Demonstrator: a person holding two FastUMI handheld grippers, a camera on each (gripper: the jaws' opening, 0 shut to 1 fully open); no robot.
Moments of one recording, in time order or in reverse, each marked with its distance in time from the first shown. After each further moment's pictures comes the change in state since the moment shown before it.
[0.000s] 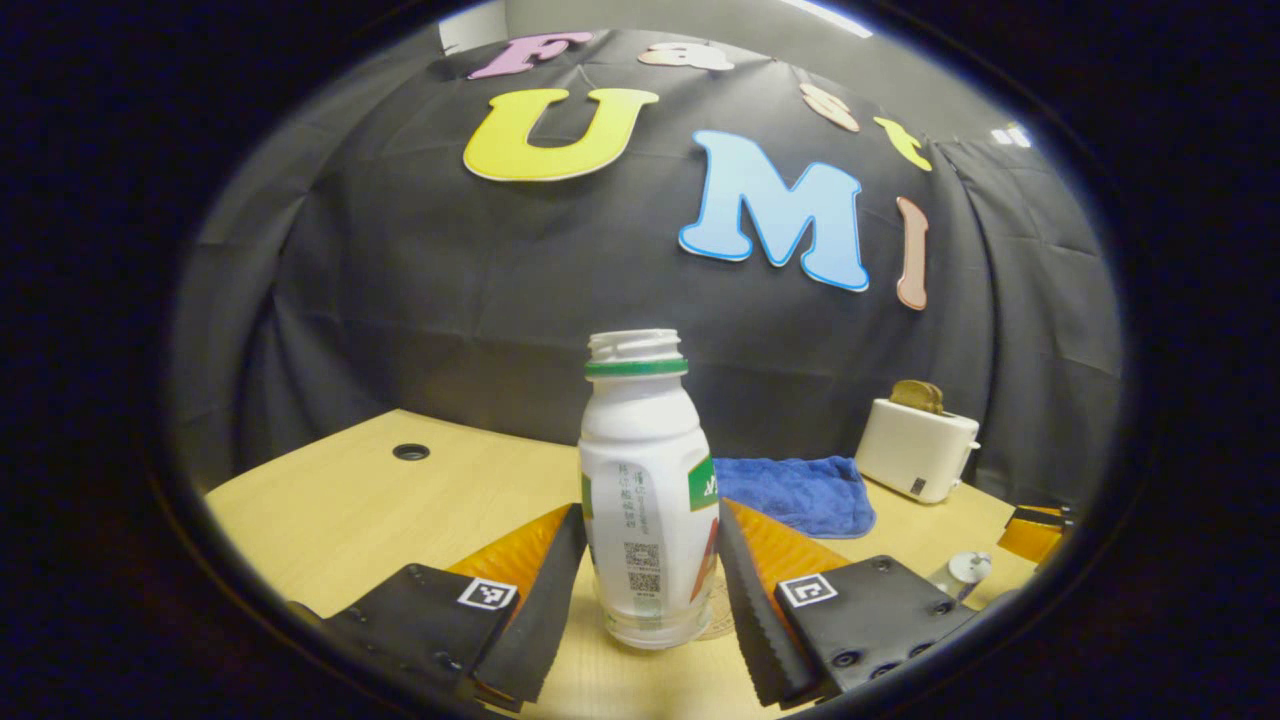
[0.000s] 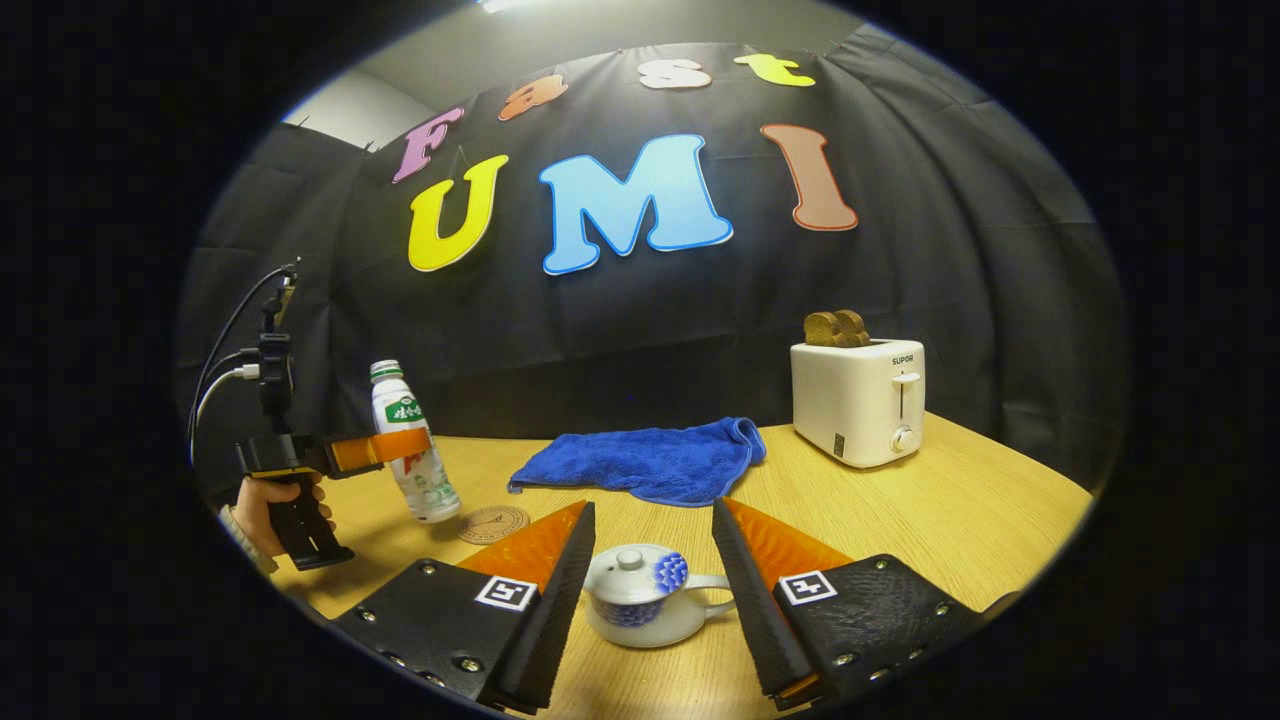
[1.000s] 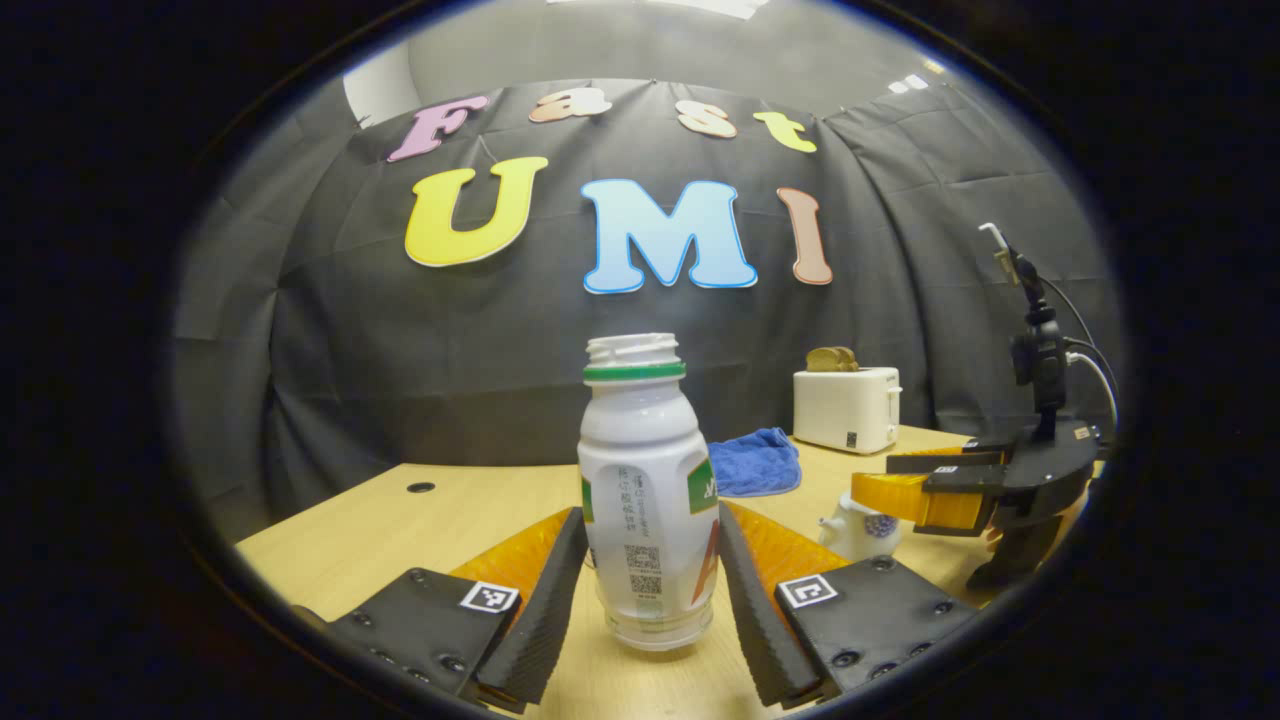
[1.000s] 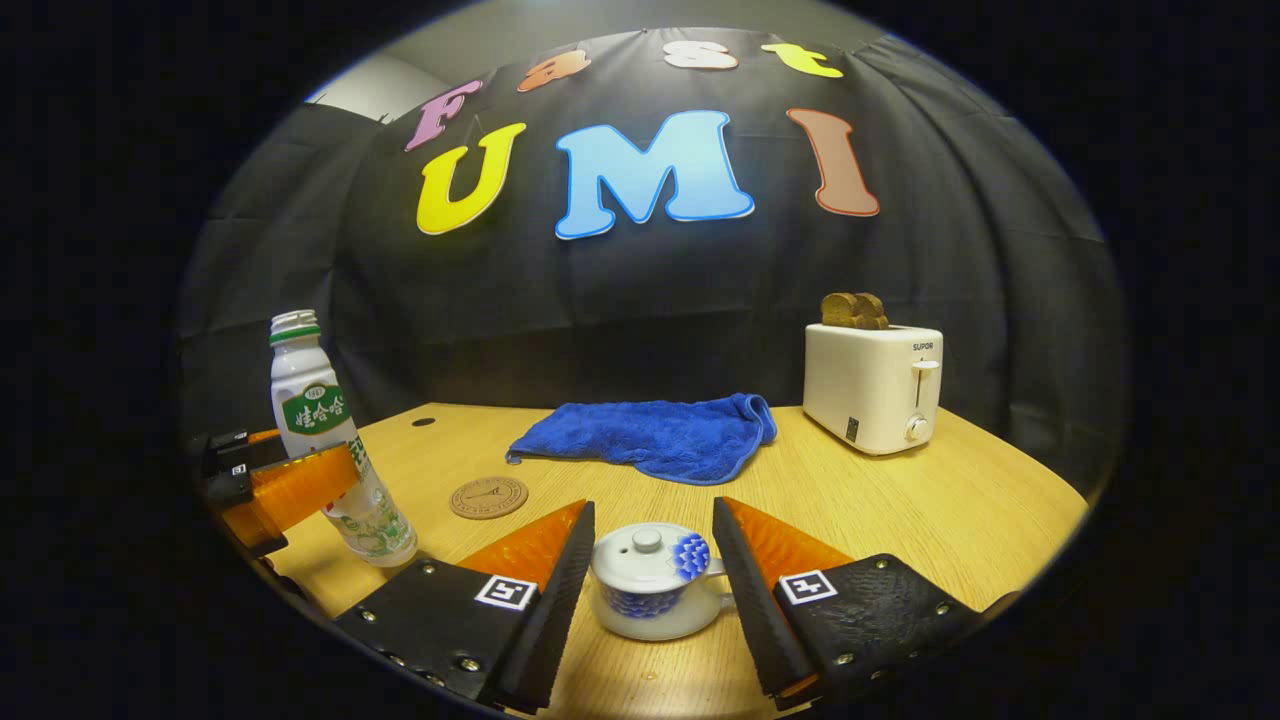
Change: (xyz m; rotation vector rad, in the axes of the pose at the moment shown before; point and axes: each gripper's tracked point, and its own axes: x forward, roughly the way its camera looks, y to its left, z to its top) left arm -0.124 -0.072 -0.011 0.244 -0.117 -0.047; right arm 0.008 0.010 -0.017 -0.061 0.057 0.001
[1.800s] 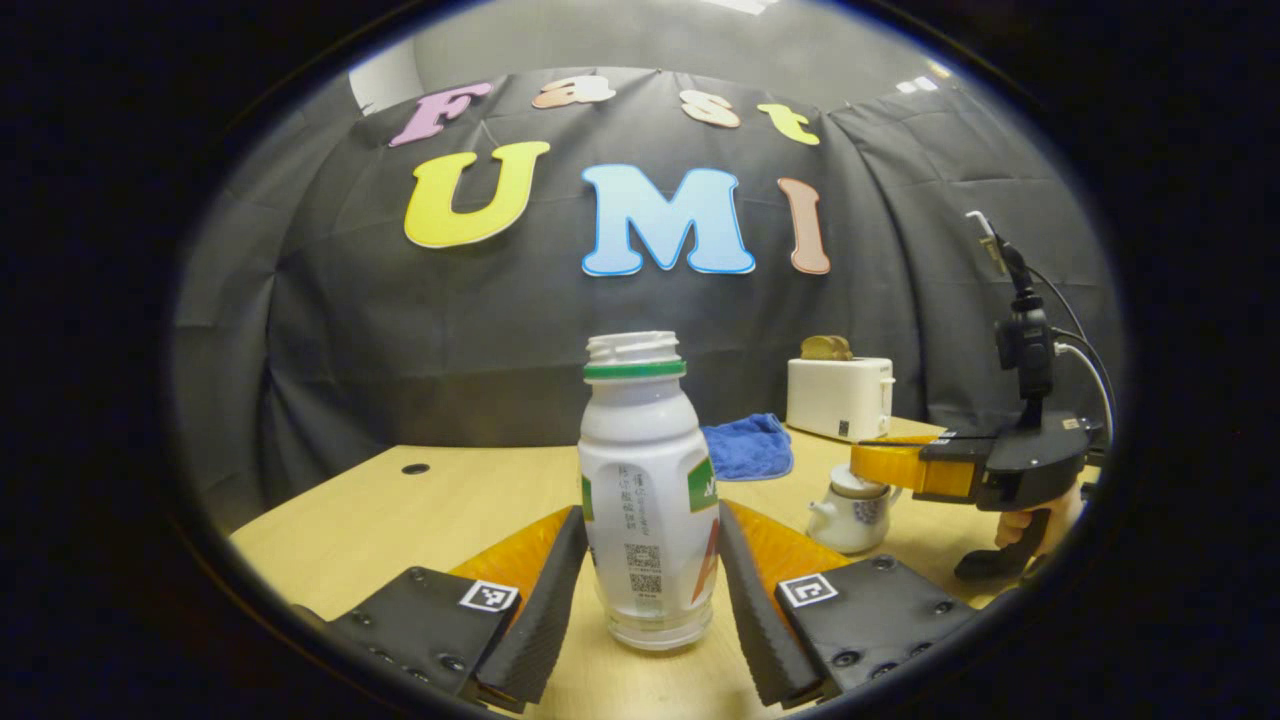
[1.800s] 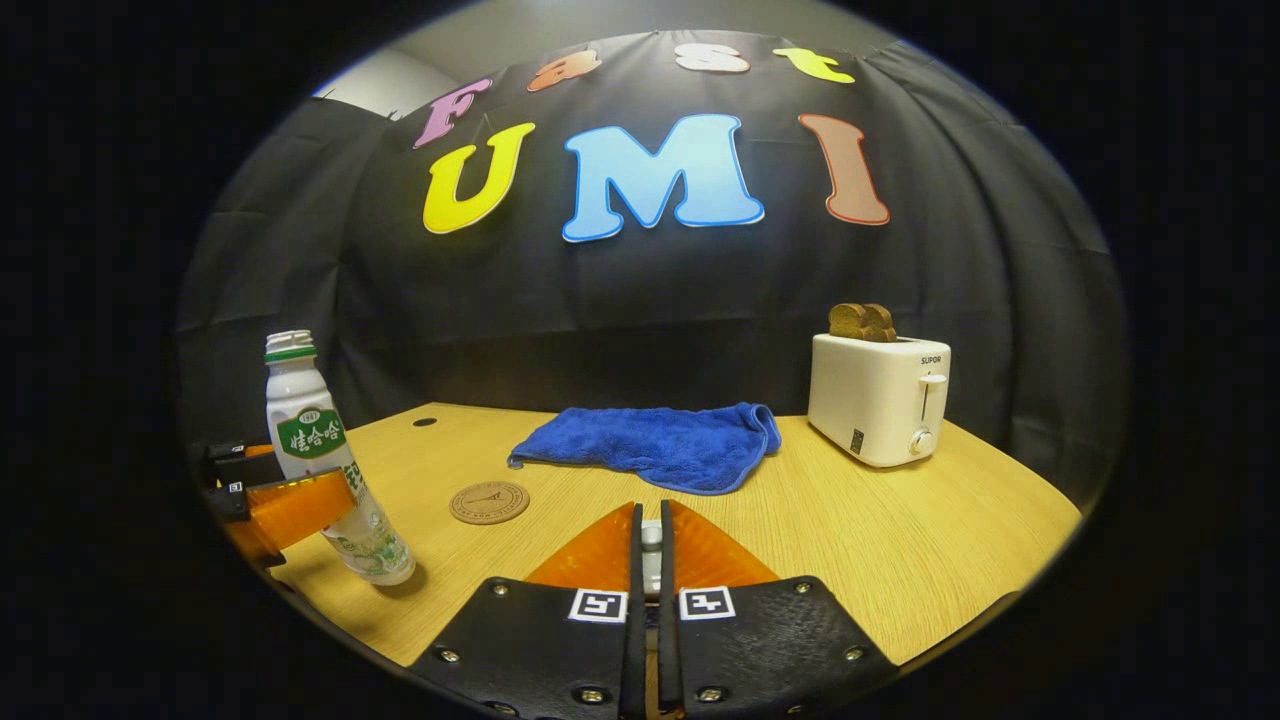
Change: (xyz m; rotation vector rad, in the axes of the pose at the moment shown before) left arm -0.012 -0.002 -0.011 -0.028 0.057 -0.019; right arm 0.008 0.004 0.000 -0.030 0.014 0.011
